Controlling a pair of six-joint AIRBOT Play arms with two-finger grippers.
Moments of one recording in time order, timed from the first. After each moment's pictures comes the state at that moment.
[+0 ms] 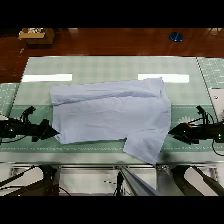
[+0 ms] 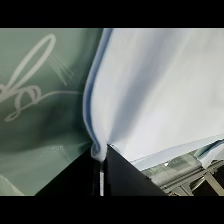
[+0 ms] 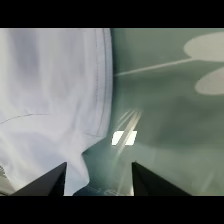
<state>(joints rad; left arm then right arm) 0.56 -1.27 0.52 0.98 -1.25 -1.15 -0.59 -1.04 0.44 -0.97 1.29 1.14</state>
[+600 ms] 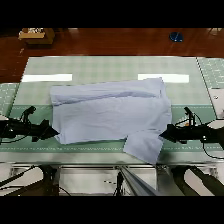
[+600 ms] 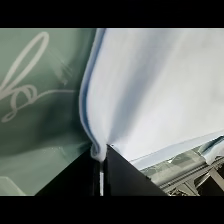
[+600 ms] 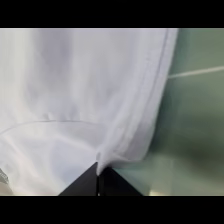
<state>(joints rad) 0.56 -1.27 0.52 0.97 -1.26 -1.12 -0.34 -1.01 0.36 -0.88 1.14 1.24</state>
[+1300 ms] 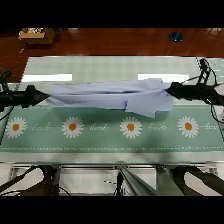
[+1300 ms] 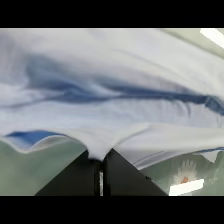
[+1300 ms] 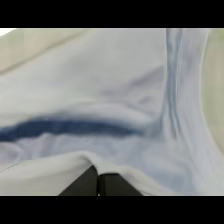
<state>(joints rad) 0.45 -1.22 0.85 0.66 -1.12 -1.08 -0.13 -1.19 0.89 -0.86 0.78 1.32</state>
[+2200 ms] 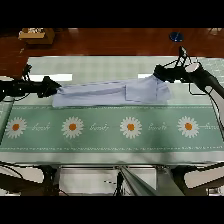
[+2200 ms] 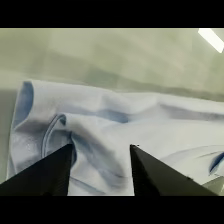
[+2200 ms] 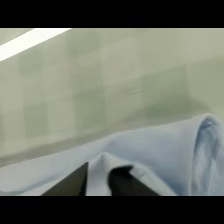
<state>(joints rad) 0.35 -1.70 1.19 0.63 -1.03 -1.16 -0.04 -1.70 1.31 -0.82 0.62 1.33</state>
